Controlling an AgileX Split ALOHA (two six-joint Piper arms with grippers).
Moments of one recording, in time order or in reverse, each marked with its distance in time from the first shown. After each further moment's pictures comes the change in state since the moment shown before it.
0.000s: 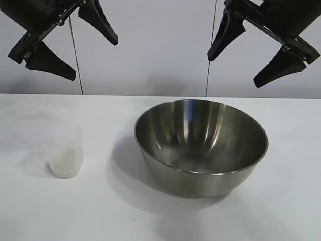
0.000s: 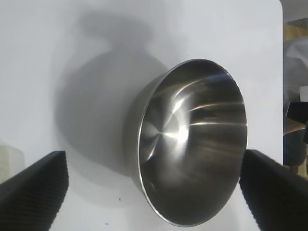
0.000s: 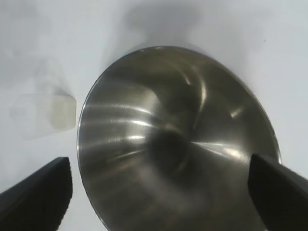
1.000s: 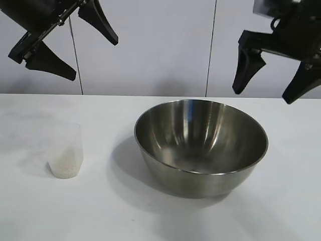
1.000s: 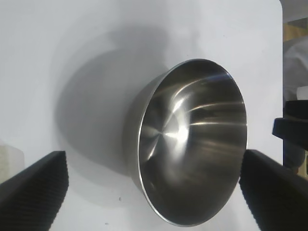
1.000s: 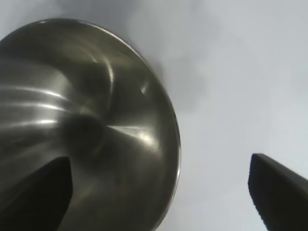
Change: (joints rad) left arm 0.000 0.000 0.000 0.000 0.000 0.000; right arm 0.000 0.094 0.000 -0.289 0.018 0.057
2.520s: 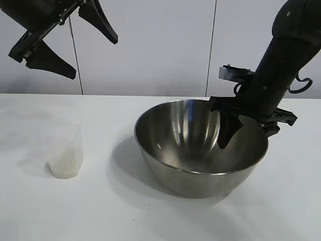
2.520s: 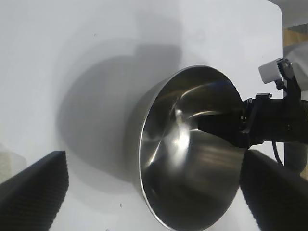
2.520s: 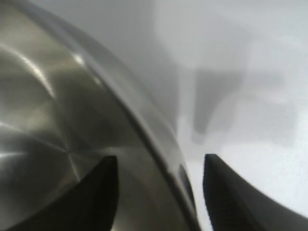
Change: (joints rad) left arm 0.000 0.000 0.000 -0.001 -0.020 0.000; right arm 0.061 0.236 0.002 0.047 -0.128 -0.061
